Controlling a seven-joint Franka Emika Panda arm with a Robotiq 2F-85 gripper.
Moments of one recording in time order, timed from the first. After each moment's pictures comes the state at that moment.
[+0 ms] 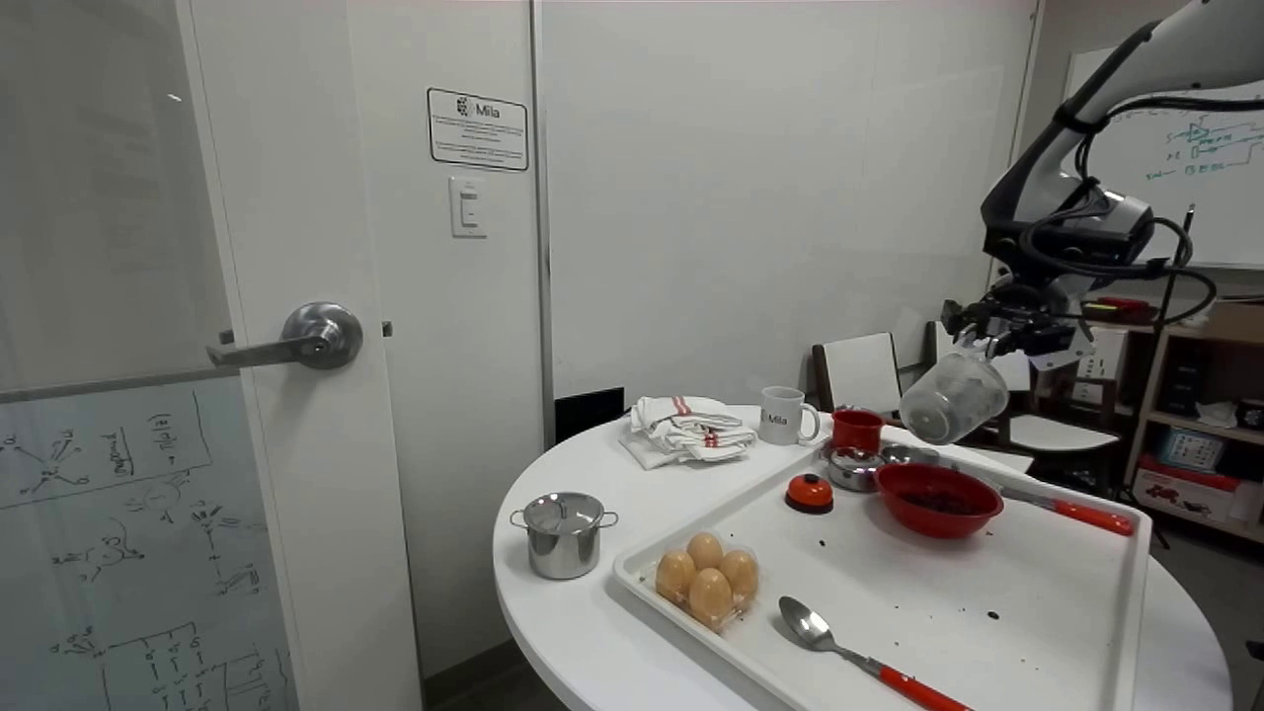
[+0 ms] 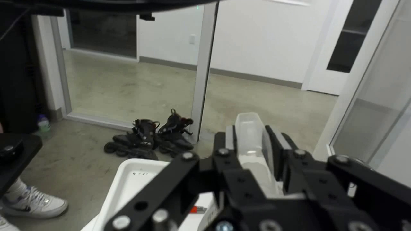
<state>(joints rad) -0.23 0.48 -0.36 -2.11 1.18 1.36 0.35</state>
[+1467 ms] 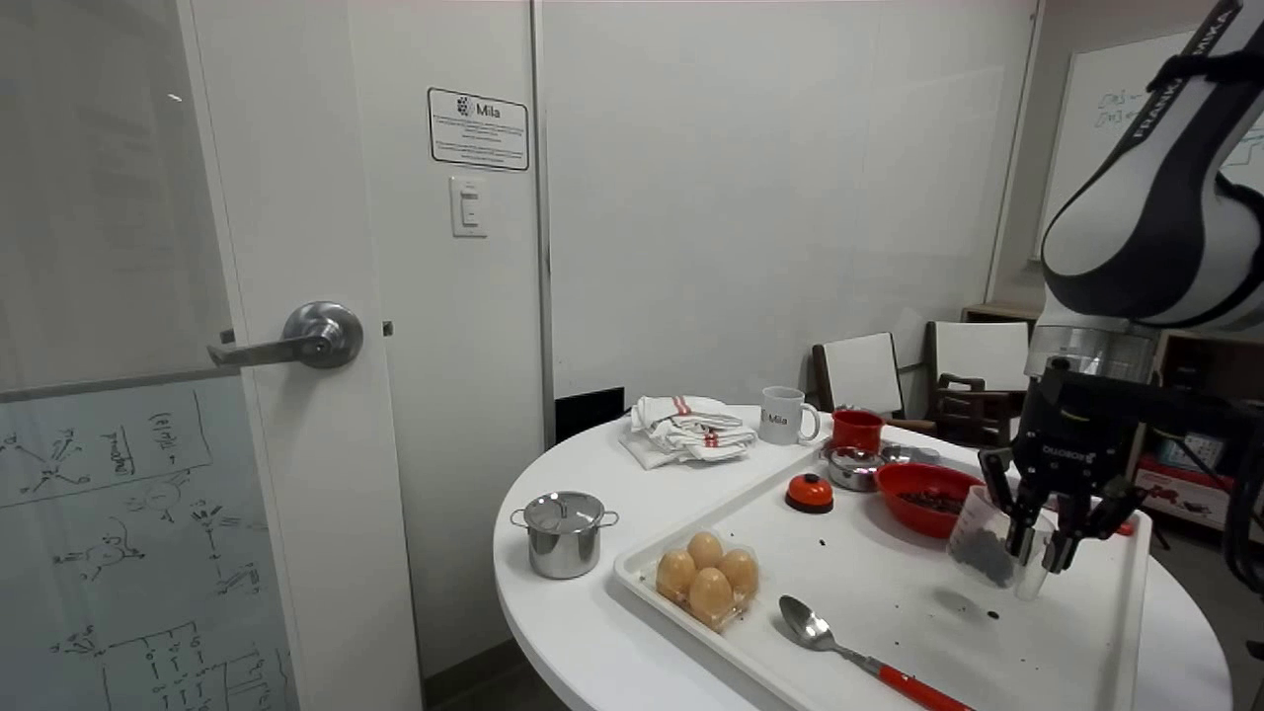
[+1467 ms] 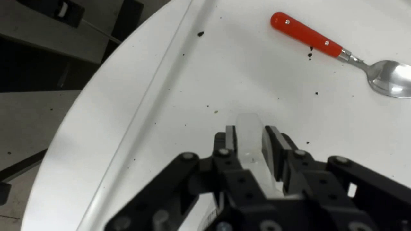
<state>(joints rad) 0.11 0.26 -0.02 -2.62 0.87 2.82 0.41</state>
